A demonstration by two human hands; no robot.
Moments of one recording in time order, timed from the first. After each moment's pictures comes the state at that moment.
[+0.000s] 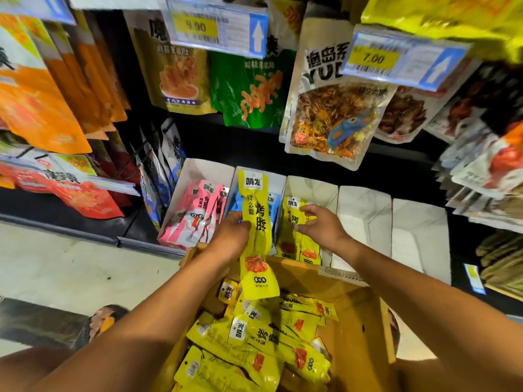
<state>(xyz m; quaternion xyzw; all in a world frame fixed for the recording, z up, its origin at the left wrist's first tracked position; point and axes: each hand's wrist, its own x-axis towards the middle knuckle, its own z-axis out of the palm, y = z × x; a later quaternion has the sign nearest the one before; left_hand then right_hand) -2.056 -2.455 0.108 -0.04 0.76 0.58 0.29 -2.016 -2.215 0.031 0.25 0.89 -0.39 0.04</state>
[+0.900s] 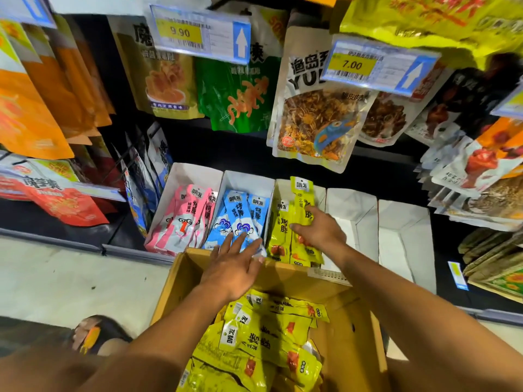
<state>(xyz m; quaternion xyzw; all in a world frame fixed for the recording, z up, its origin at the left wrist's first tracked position) -2.034 -2.464 0.035 0.31 0.90 0.15 0.25 -2.003 -2.211 0.041 0.35 0.90 -0.26 0.04</state>
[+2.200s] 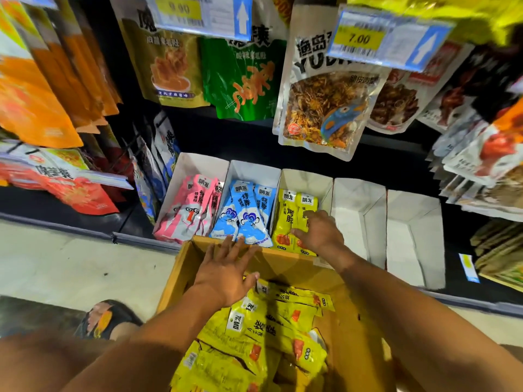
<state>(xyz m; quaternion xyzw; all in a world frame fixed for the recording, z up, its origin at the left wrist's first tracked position) -2.020 -2.490 0.010 0.37 0.90 -0.04 0.23 -1.994 -2.218 -0.004 0.28 0.94 -0.15 0.09</state>
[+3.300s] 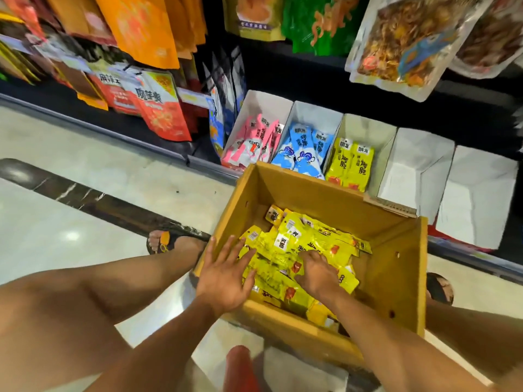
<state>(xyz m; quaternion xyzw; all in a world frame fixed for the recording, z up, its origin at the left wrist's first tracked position) -1.848 -2.668 -0.048 0.28 0.95 0.00 0.11 -1.806 -2.411 -0.091 0.14 0.94 -0.15 0.28</state>
